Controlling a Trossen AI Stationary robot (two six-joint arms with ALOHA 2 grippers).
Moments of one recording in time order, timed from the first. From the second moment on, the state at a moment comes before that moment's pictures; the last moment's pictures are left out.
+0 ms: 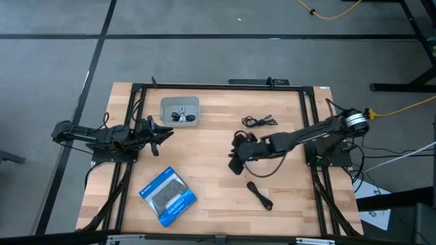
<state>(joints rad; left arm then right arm) -0.13 0.08 0.01 0.07 -0.46 -0.29 0.21 1.63 1.07 -0.35 0.30 0.72</state>
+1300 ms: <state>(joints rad) -0.13 0.08 0.01 0.07 -0.46 -0.29 0.26 1.88 1.12 -0.67 0.19 1.05</state>
